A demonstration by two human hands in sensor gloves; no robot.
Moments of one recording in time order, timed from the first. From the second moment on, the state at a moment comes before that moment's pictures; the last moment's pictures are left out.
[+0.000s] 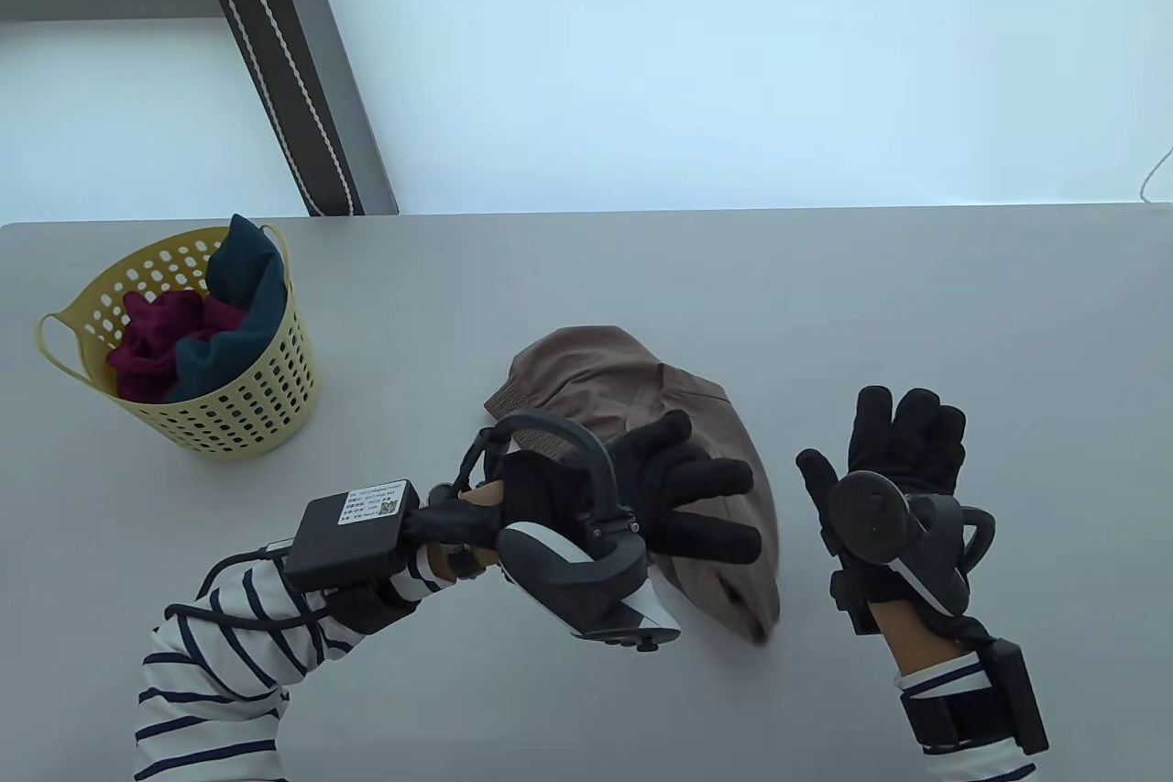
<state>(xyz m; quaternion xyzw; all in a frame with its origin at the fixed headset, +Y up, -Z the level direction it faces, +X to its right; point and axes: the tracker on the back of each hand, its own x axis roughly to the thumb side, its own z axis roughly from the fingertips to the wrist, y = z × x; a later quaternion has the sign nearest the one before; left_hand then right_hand) -0.030 -0.550 -0.234 0.13 -0.62 -0.22 0.75 0.223 -0.664 -0.273 -0.01 -0.16 0.98 0.09</state>
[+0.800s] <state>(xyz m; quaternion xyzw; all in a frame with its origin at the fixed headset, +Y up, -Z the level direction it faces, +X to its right) 0.014 -0.733 -0.236 0.13 -0.58 -0.44 0.67 0.231 -0.665 -0.276 -0.02 -0.14 0.99 0.09</state>
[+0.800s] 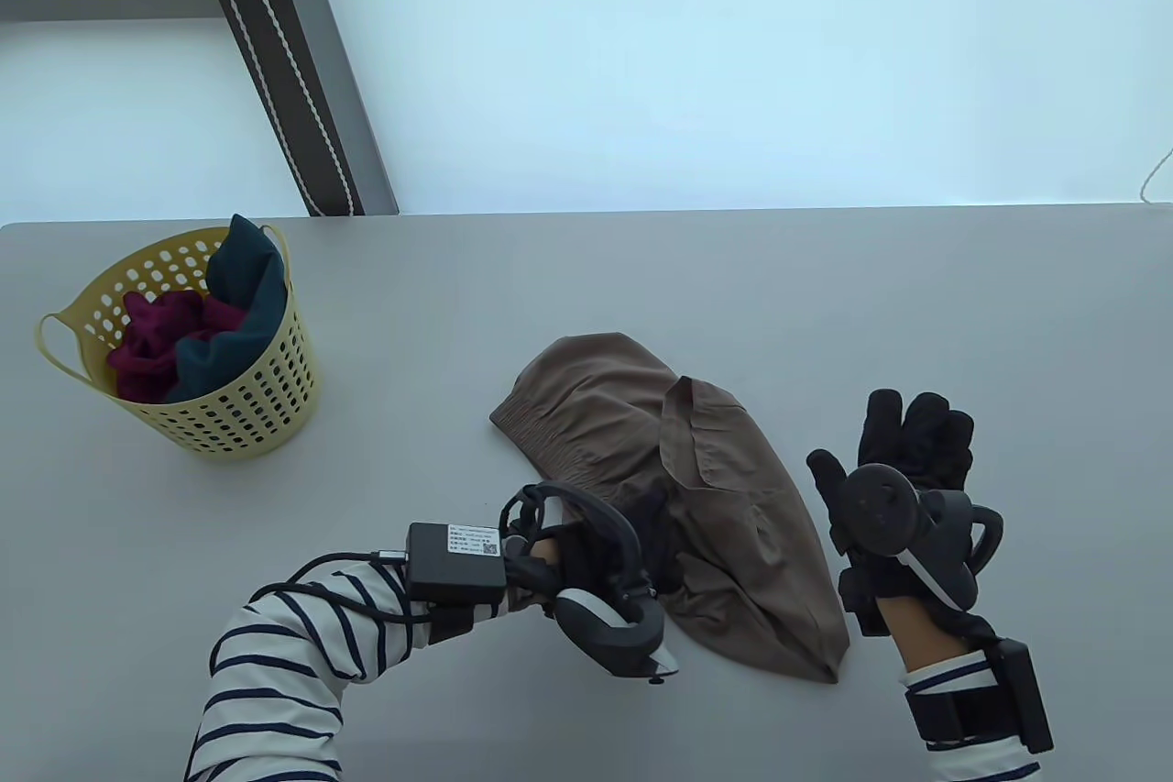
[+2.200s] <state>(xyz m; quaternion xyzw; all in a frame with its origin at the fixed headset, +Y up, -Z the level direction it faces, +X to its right) -0.290 -0.660 -0.269 -0.17 0.01 0.23 0.96 0.222 -0.678 -0.282 0.00 -0.07 0.99 0.13</state>
